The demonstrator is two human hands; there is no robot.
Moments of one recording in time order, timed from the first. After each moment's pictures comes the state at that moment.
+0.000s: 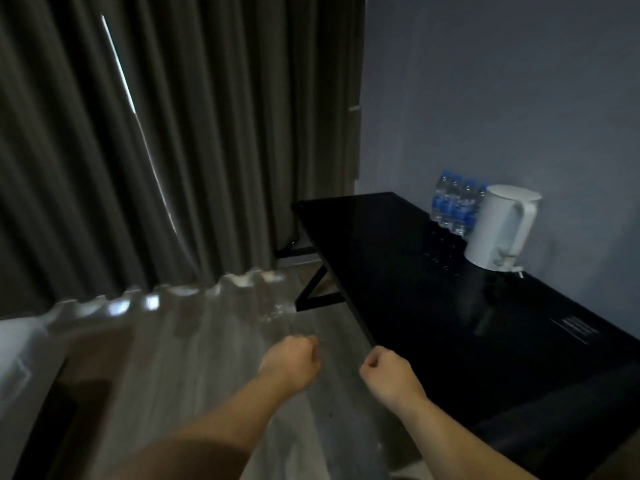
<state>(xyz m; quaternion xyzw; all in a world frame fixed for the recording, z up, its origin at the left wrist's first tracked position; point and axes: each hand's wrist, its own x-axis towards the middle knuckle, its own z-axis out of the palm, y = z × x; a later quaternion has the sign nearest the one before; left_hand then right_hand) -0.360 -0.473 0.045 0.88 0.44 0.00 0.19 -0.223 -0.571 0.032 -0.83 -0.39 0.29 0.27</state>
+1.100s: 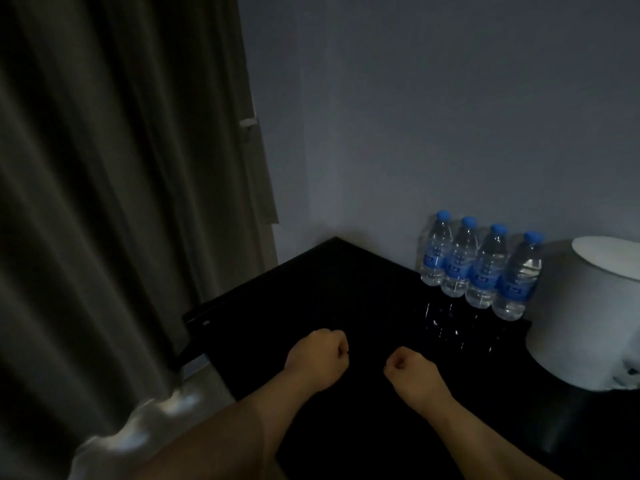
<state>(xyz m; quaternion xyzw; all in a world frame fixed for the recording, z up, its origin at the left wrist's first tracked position) 0.034 0.073 0.052 0.96 0.16 -0.03 0.23 0.111 -0.089 0.033 -0.87 -0.19 0.25 0.38</state>
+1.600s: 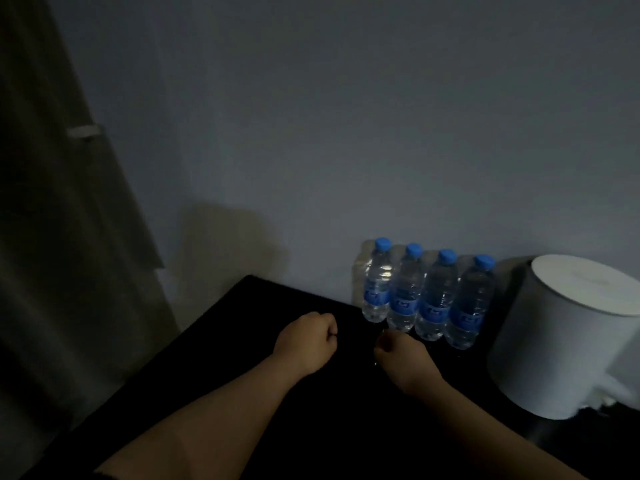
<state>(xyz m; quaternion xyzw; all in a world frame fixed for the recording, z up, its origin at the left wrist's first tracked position) 0.273 0.138 0.065 0.98 0.00 0.01 0.21 0.283 -0.032 0.060 -0.93 -0.07 0.12 0.35</state>
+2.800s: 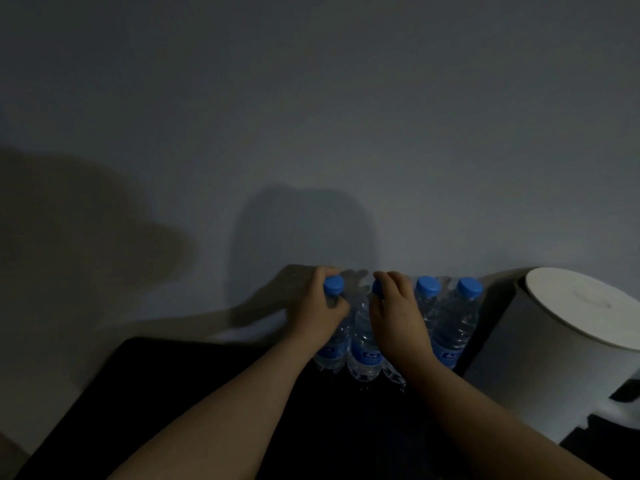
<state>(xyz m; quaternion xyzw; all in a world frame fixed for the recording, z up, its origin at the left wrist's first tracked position) 0.485 0.099 0.055 0.83 -0.09 0.01 0.56 0.443 -0.021 0.066 -0.93 0.01 -0.20 0.31</state>
